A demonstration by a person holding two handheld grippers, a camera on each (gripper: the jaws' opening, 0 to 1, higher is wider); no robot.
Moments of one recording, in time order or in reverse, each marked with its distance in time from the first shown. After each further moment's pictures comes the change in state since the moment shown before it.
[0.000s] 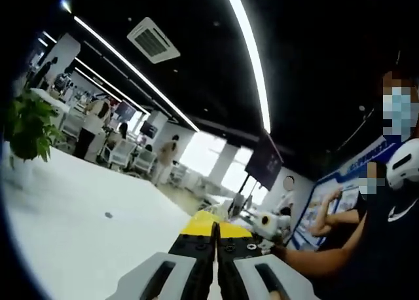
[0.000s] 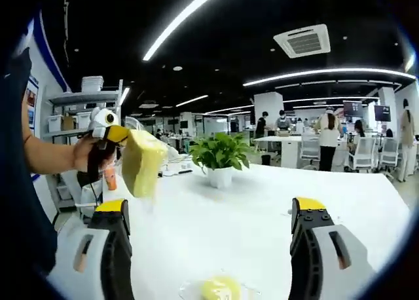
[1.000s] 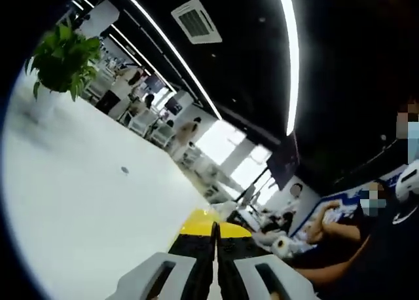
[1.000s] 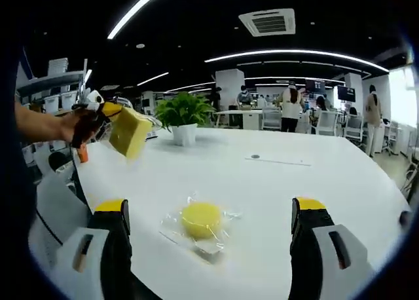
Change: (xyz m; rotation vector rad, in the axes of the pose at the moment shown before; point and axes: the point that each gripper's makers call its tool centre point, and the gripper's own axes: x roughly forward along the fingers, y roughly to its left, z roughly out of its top) left arm -0.020 0.070 -0.082 -0.235 0.073 0.100; right arm -0.077 -0.008 -0.126 0.020 0.166 -0.227
